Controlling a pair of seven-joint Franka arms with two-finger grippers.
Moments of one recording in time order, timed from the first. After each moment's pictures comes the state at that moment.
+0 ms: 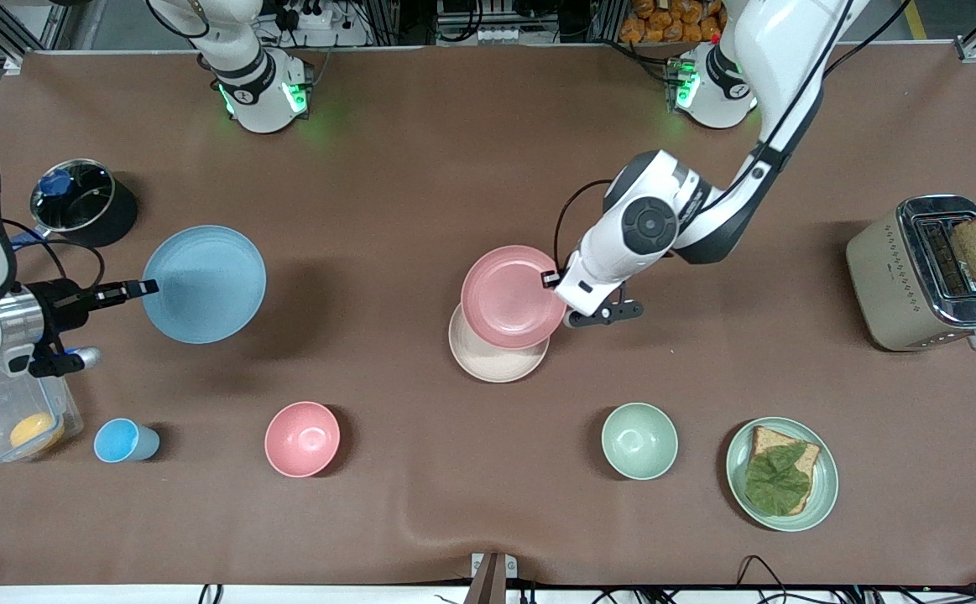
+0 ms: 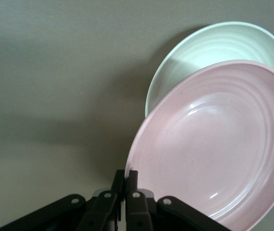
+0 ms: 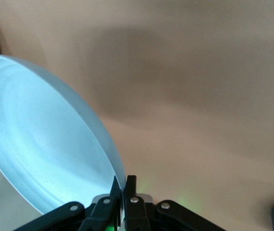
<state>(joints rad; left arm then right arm) -0.16 0.54 -0.49 -1.83 0.01 2.31 -0.80 -0.32 0.55 0.18 -1.39 0.20 1.32 -0.28</state>
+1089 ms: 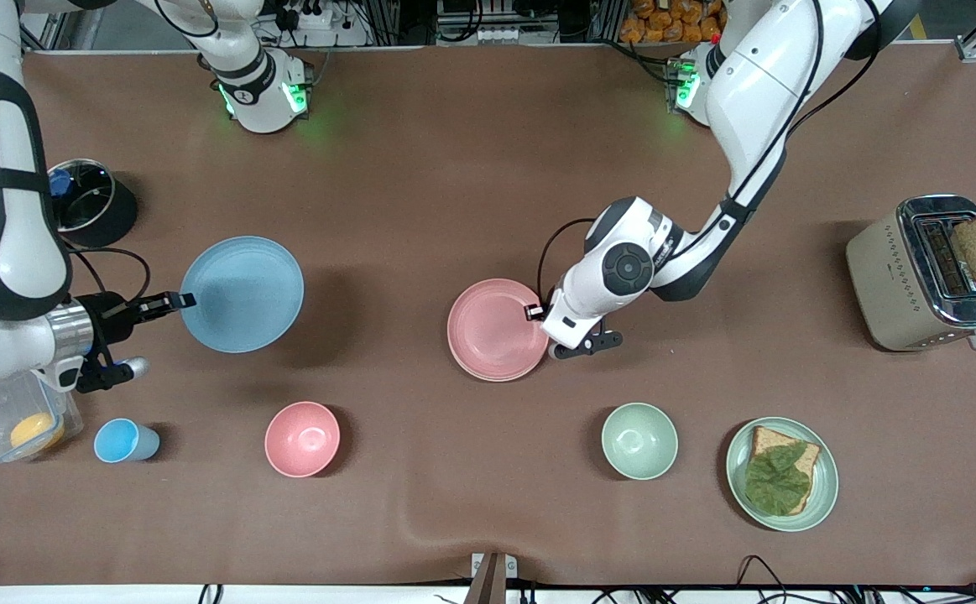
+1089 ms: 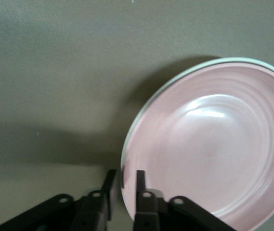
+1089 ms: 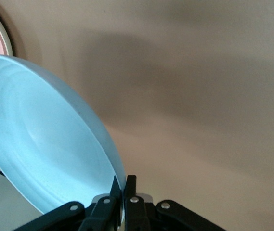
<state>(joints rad) -0.21 0.71 -0.45 -1.71 0.03 2.38 -0.82 -0.22 0.57 0.18 -1.39 0.23 1.42 -0.28</state>
